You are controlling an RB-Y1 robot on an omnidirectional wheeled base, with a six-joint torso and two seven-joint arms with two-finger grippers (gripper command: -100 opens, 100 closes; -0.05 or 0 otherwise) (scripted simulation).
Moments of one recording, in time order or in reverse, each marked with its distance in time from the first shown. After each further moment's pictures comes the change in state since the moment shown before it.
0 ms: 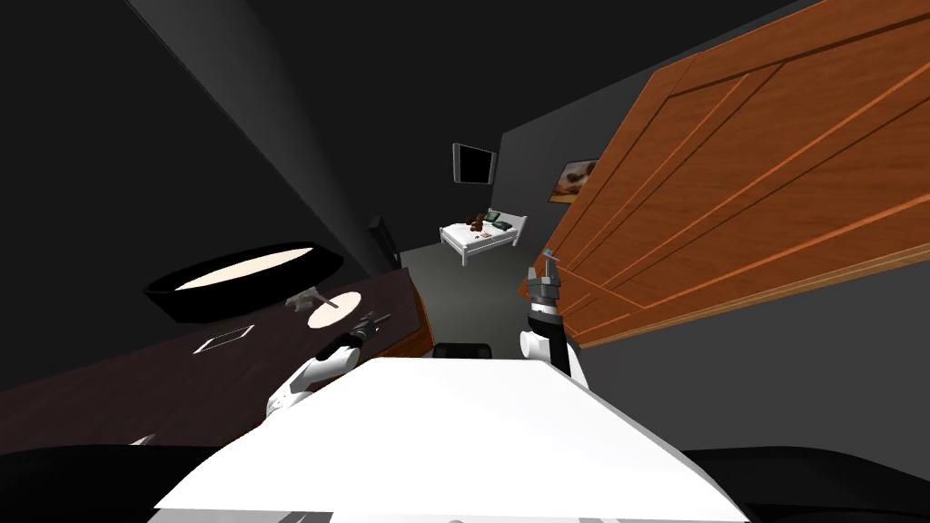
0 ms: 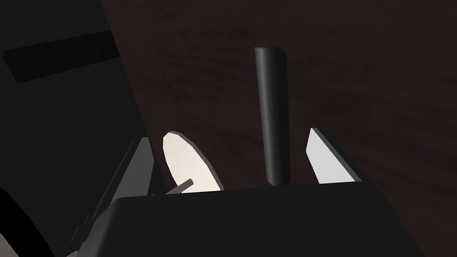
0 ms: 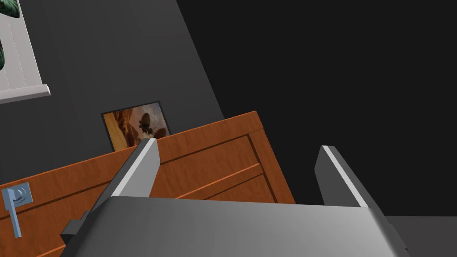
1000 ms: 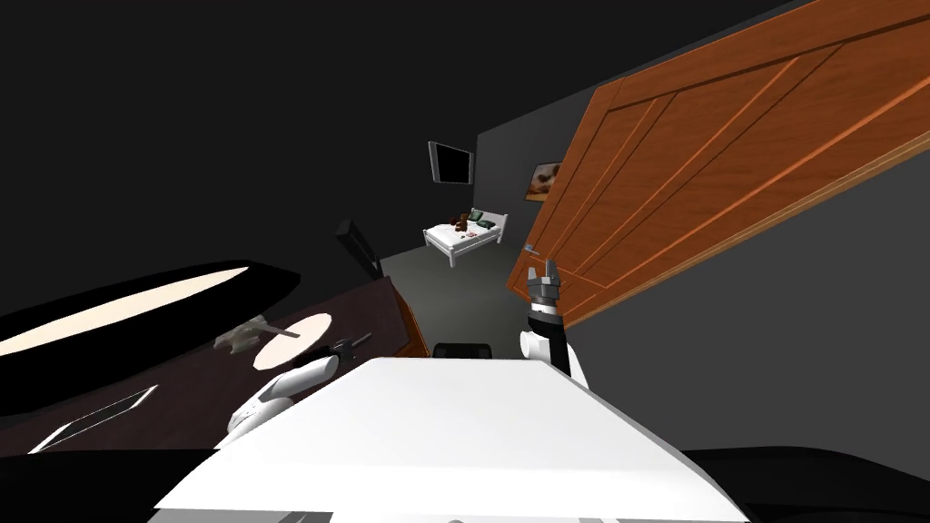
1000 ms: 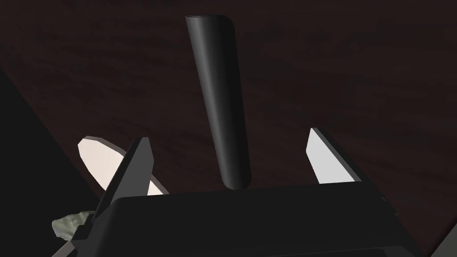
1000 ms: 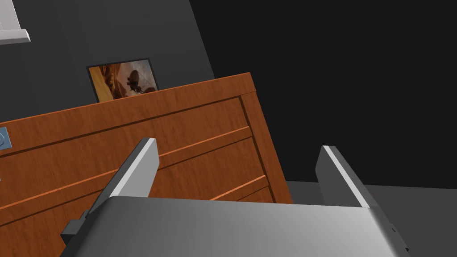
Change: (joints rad) left arm -0.051 0.108 0.028 0.295 0.138 0.199 0.025; right arm 0.000 0.000 0.000 0.000 0.000 0.000 0.000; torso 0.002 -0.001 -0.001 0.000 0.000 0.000
